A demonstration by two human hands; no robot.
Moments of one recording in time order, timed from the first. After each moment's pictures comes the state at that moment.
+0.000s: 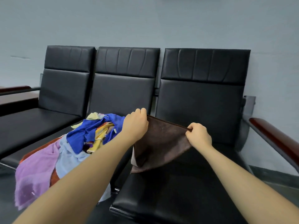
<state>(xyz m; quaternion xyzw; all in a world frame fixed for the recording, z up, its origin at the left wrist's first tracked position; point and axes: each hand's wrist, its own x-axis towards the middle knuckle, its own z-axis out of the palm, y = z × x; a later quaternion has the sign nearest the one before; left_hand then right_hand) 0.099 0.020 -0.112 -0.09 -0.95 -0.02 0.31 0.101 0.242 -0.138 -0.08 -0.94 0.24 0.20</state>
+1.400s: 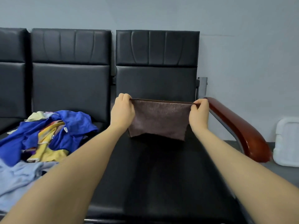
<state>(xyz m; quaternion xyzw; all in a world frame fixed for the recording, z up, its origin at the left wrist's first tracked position) 0.060 0.141 -0.127 -0.16 -0.86 -0.34 0.34 0.115 0.371 -0.132 -0.16 -0.75 0.47 0.44</state>
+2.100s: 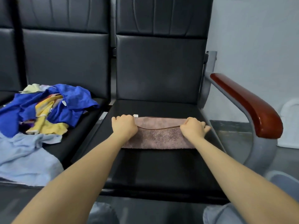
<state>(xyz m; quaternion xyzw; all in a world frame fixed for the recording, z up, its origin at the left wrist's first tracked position) 0.085 0.135 -0.241 -0.07 -0.99 -0.07 0.10 0.142 0.348 -0.242 -0.29 -0.93 0.18 0.14</state>
